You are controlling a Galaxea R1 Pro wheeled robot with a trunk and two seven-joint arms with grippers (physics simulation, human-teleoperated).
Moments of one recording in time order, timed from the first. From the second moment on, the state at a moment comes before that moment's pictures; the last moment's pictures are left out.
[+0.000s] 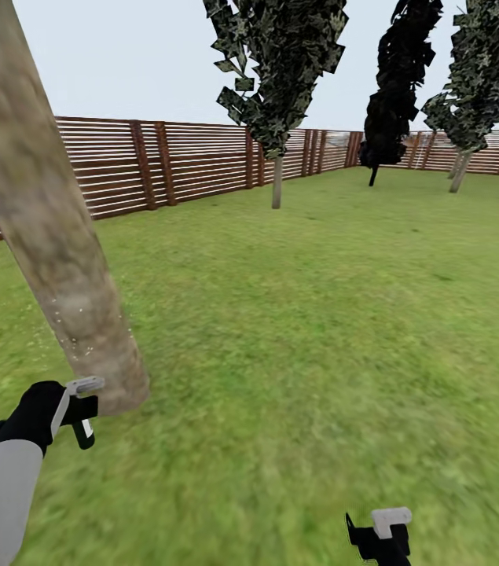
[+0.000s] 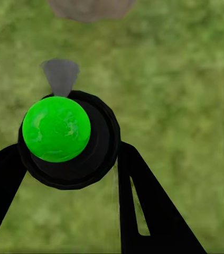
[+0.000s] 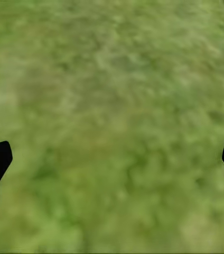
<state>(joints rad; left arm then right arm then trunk) -0.84 0.22 0.43 -0.60 -0.26 0.79 -0.14 -0.46 -0.07 -0.23 -0.04 0.33 -0.57 -0.06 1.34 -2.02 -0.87</state>
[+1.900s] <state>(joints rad) -1.02 0.27 0.35 -0.62 -0.27 0.91 -0.14 -0.46 -0.08 -0.23 -0.04 0.33 -0.56 -0.06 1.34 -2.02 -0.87</state>
